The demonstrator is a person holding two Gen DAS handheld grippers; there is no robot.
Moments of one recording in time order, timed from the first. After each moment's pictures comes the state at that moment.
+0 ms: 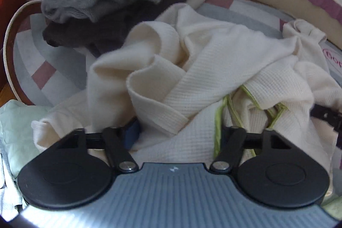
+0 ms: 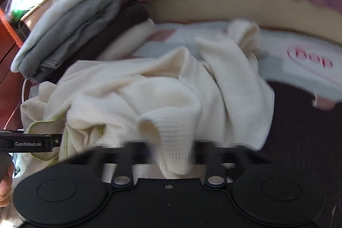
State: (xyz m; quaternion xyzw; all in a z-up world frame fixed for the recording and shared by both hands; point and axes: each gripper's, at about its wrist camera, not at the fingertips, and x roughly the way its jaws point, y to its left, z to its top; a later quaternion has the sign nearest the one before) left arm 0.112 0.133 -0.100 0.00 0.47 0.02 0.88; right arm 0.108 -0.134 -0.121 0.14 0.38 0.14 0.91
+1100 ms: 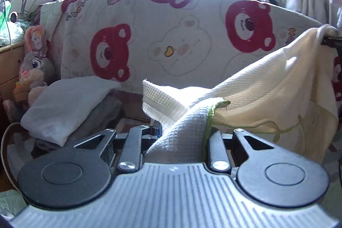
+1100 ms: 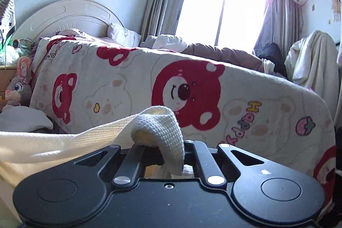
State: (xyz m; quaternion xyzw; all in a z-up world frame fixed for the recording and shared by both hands) left arm -0.052 0.083 0.121 -0.01 0.19 -0.22 0.96; right arm -0.074 -0.285 0.214 -0.11 0.09 -0.09 0.99
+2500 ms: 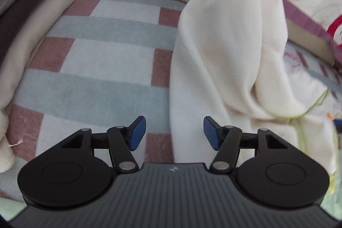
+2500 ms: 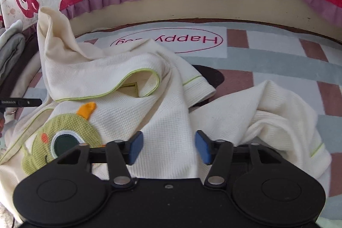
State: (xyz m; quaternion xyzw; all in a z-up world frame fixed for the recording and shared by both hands) left arm 0.187 0.014 -0.115 -0.01 0.49 -0.26 0.83; right arm -0.031 -0.374 -0.118 0.17 0.44 -0.06 0.88
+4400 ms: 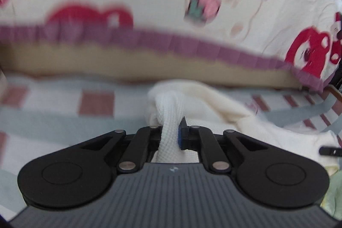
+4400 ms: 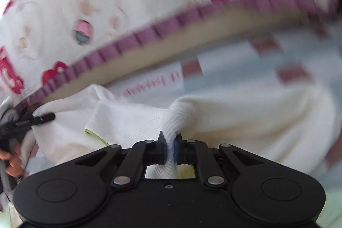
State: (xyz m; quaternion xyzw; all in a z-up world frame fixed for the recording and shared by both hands) left arm 0.184 -0.078 -0.064 -0.01 0.29 -0.36 0.89; right arm -0.106 -0.388 -0.086 0.27 0.27 -0.14 0.91
